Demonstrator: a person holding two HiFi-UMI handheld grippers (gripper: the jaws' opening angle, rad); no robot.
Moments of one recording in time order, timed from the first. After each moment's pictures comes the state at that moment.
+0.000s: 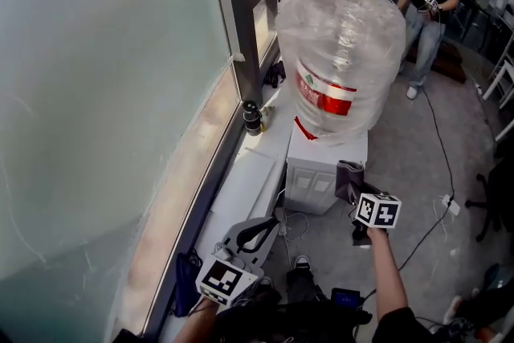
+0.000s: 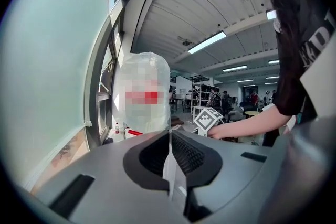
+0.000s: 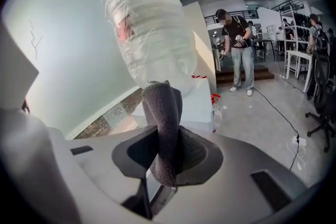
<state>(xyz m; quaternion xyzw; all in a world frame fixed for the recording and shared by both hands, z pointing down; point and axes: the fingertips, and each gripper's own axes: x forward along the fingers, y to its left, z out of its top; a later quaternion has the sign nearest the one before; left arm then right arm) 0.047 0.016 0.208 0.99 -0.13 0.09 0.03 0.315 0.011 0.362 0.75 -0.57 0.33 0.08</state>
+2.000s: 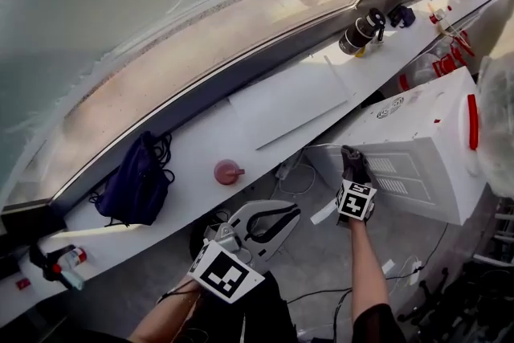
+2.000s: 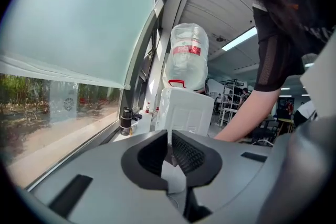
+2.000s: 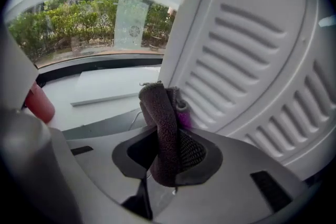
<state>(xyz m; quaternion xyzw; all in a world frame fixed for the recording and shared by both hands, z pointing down) -0.015 -0.030 0.514 0.95 -0.30 0.07 0.11 0.237 -0.135 0.752 0.65 -0.60 0.18 0.43</state>
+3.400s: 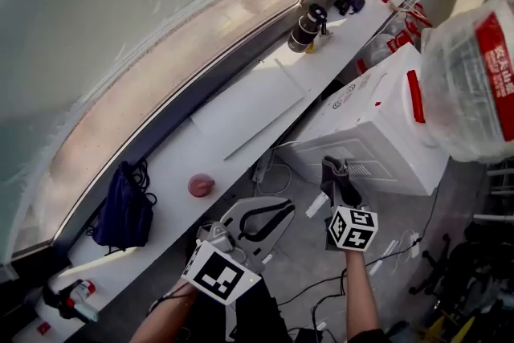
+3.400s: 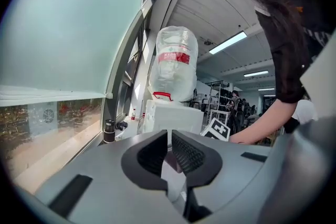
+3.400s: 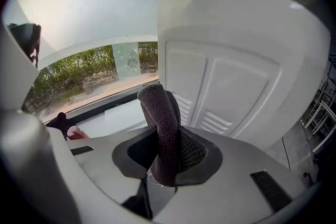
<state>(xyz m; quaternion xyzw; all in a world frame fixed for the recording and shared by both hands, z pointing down) 0.031 -0.046 0.444 0.97 -0.23 0.06 0.09 0.228 -0.072 0.612 0.66 -0.65 0.25 0.30</state>
